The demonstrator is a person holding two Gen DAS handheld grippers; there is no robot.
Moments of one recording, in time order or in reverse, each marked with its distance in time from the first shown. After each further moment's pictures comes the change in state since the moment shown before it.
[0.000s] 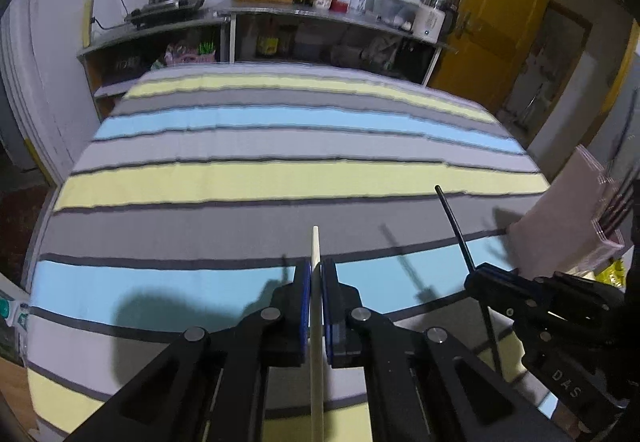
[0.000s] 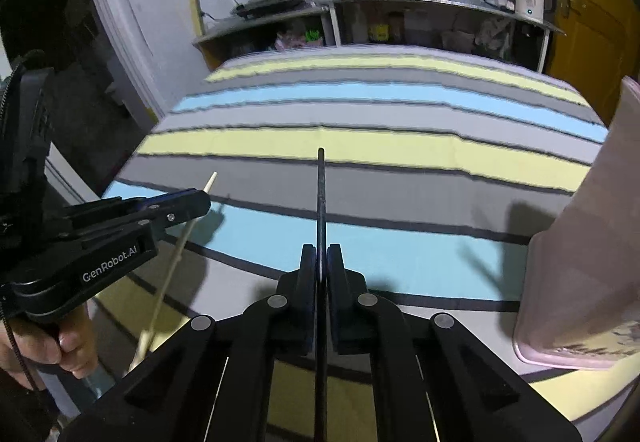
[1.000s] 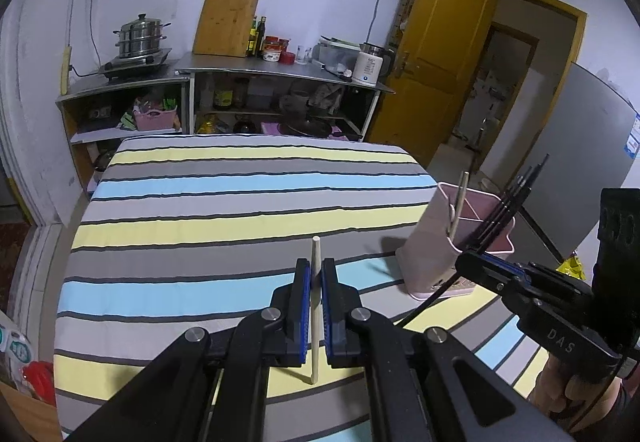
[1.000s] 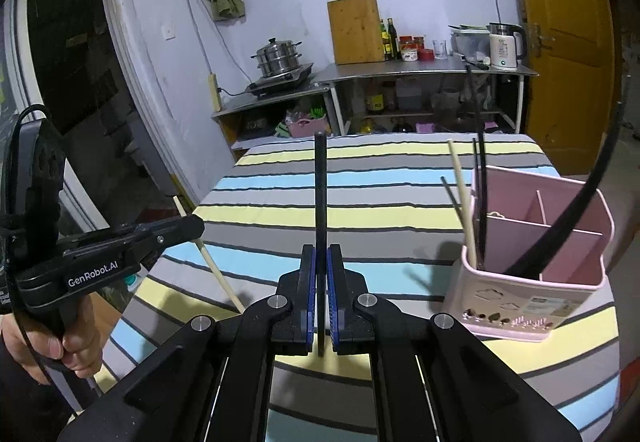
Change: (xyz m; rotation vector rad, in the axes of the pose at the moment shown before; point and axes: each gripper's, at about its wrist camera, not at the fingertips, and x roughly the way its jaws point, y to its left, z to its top) left arm -0.130 -0.059 0.003 0.068 -0.138 -0.142; right arm -0.144 -0.002 -0.006 0.044 -0.239 0.029
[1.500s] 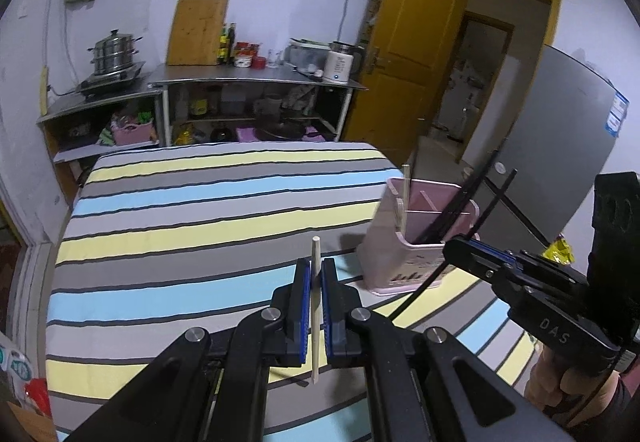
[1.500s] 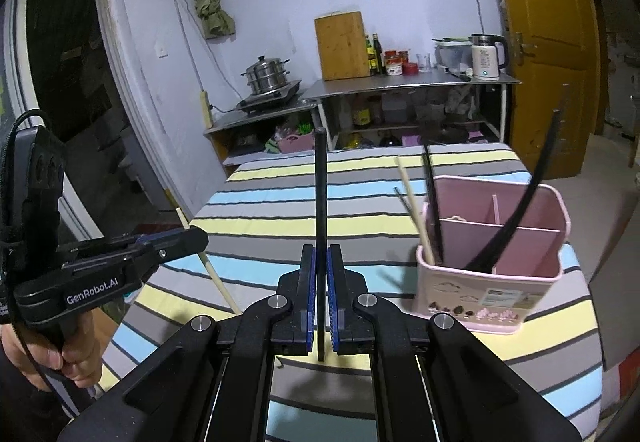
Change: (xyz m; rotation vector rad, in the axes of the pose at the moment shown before) left arm -0.012 -0.054 -0.001 0.078 -0.001 -0.058; right arm -0.039 -0.017 -0.003 0.026 -0.059 -0.036
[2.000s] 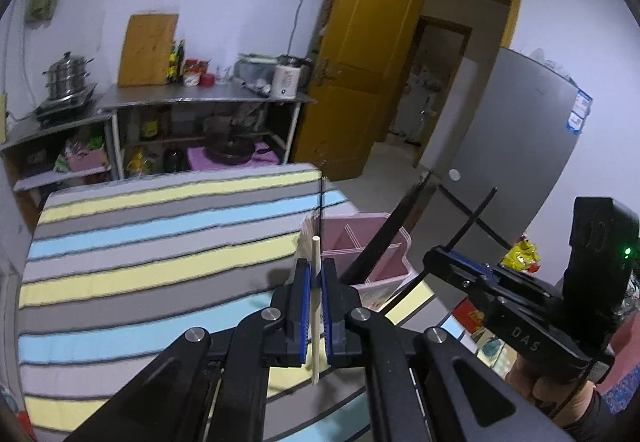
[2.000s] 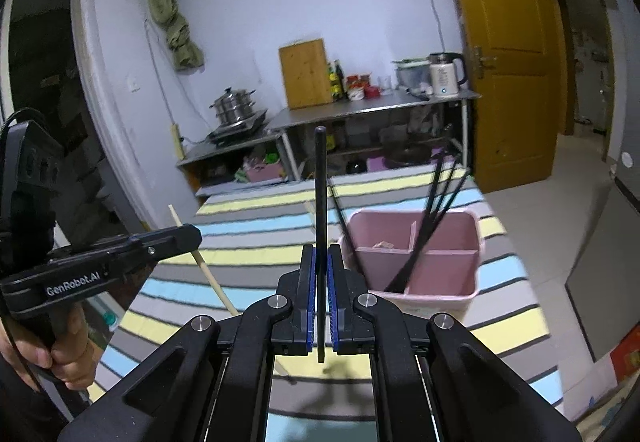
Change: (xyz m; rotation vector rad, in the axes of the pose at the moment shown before) left arm 0.005 -0.063 0.046 0.059 -0.040 -0.146; right arm -0.049 -0.051 0.020 0.060 -0.099 -0.097
